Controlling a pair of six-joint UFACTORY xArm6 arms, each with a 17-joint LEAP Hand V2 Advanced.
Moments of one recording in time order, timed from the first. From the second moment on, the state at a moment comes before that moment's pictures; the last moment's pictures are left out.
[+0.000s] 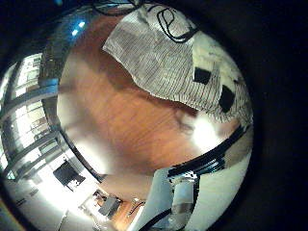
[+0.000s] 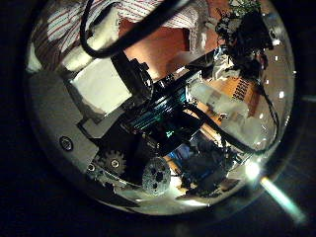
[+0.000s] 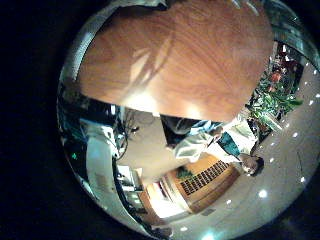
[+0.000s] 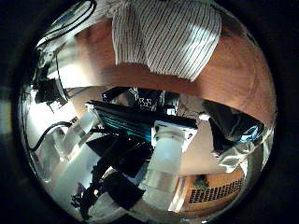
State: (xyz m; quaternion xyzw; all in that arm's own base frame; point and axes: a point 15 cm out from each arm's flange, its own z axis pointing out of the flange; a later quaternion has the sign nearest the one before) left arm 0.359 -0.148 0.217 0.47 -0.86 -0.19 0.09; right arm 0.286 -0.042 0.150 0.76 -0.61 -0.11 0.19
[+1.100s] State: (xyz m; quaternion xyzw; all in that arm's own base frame) left arm 0.362 -0.138 0.239 0.48 -0.85 -0.19 0.10; right arm 0.335 -0.062 0.182 0.78 -0.61 0.01 0.16
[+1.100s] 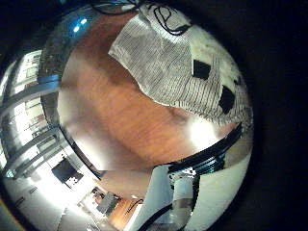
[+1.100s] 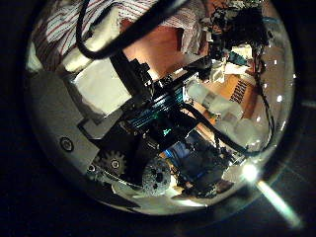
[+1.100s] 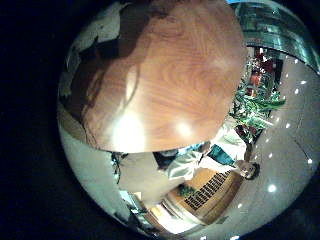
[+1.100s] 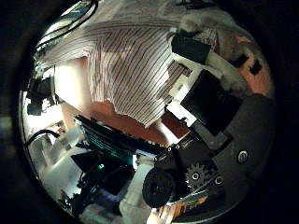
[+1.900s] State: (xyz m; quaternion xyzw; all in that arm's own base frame) left arm 0.349 -0.130 0.245 0.47 -0.85 -0.20 0.12; right arm 0.297 -0.063 0.199 0.79 -0.60 0.03 0.14
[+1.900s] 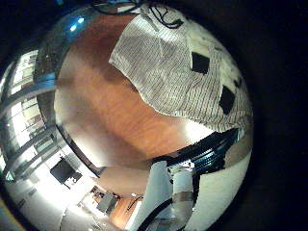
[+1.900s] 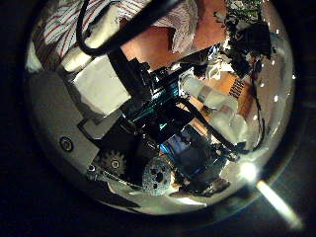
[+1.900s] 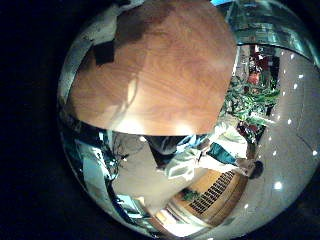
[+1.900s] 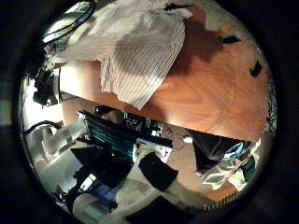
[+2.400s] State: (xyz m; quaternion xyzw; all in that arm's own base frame) left arm 0.349 -0.128 0.239 0.47 -0.85 -0.20 0.13; right arm 0.308 -0.023 0.159 0.81 -0.57 0.03 0.14
